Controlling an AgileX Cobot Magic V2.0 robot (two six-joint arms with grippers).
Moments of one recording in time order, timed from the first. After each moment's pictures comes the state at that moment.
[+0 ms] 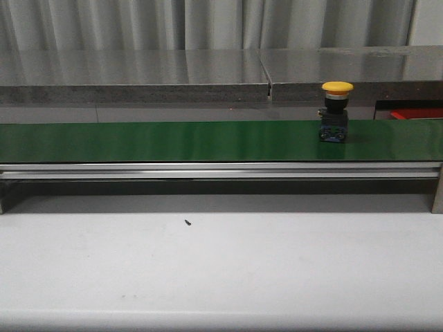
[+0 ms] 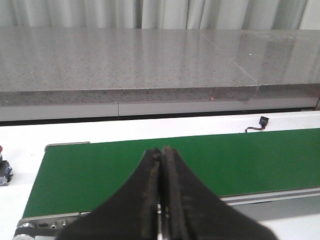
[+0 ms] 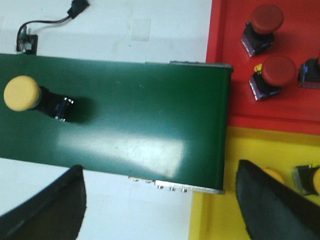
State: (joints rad) left arm -0.01 0.54 -0.49 -0.93 0.30 0.87; right arm -0.35 1.53 -1.49 0.41 1.08 -0.43
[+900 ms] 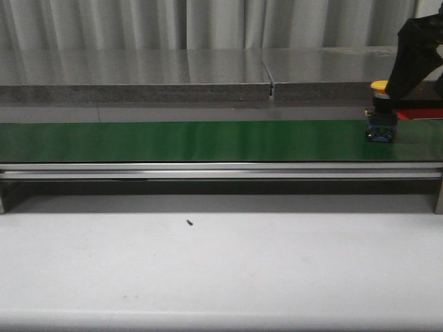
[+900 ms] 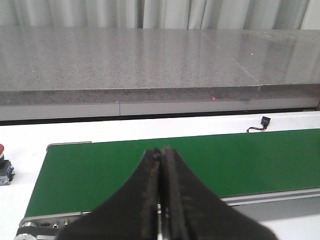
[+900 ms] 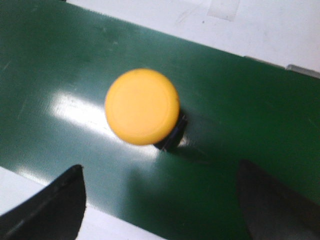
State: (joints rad) left arm -0.01 0.54 -0.49 -0.93 0.30 0.87; right arm -0.08 1.68 -1.29 0.41 0.75 -0.52
